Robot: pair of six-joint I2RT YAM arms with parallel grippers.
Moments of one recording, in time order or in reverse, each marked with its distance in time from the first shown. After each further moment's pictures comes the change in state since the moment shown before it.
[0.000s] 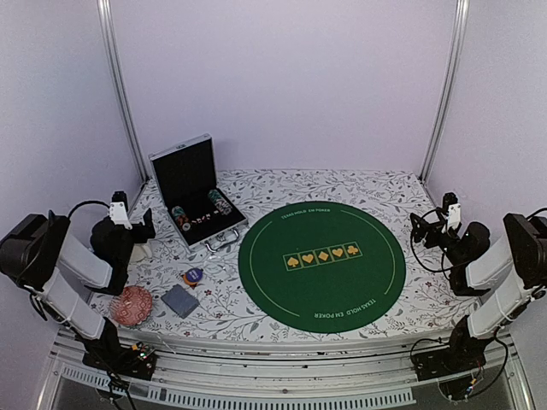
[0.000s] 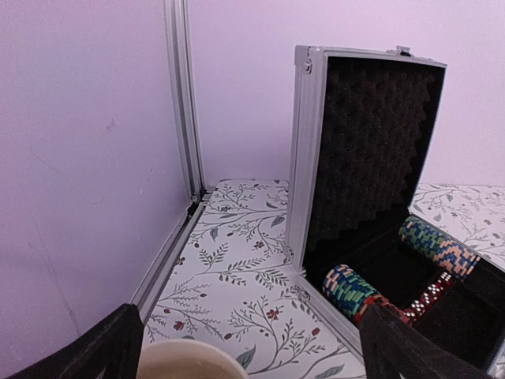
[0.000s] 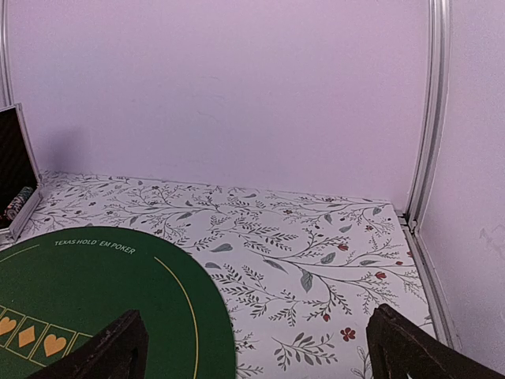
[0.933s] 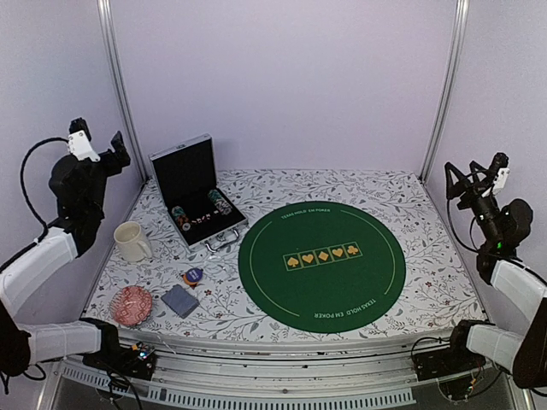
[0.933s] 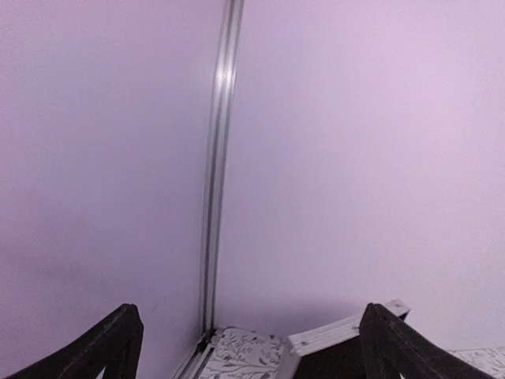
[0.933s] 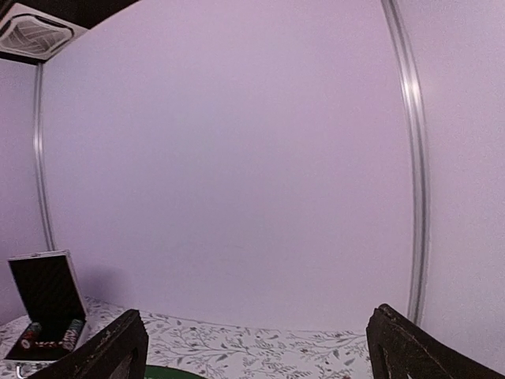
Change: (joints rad) left arm -0.082 -0.546 0.460 -0.697 -0.206 -0.055; right arm -0.110 -0.611 0.171 -0.397 -0.057 0.277
